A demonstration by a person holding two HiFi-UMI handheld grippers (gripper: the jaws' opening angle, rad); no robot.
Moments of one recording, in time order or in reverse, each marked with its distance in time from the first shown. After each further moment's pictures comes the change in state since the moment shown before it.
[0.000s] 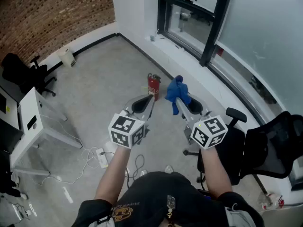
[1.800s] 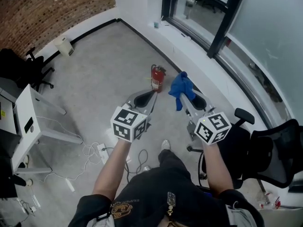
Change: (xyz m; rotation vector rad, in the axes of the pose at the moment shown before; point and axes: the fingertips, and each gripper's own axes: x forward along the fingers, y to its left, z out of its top) left arm 0.062 0.092 -0.051 -0.047 0.127 -0.028; right arm 0.095 -0.049 -0.051 0.093 0.077 -0.021
